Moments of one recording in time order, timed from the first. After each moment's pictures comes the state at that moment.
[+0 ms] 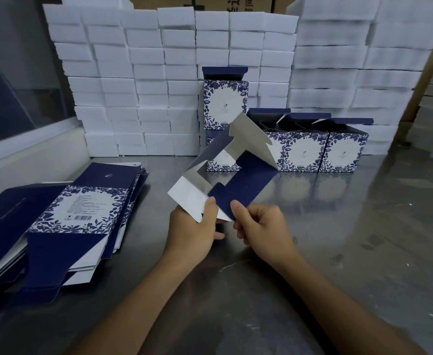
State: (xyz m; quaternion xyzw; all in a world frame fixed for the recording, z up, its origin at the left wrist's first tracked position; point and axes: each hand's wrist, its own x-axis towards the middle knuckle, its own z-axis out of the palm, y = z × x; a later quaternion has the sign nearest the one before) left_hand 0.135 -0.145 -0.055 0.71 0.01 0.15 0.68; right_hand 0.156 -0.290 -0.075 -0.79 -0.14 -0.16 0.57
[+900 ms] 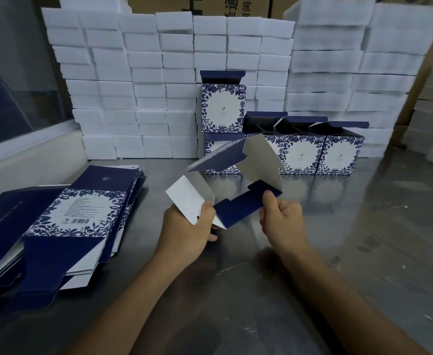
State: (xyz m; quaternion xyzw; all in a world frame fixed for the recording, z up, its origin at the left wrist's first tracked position) left_hand 0.135 -0.136 -0.049 0.74 0.00 0.15 0.65; right_hand 0.167 -0.311 -0.066 -0.76 -0.04 -0.23 0.60
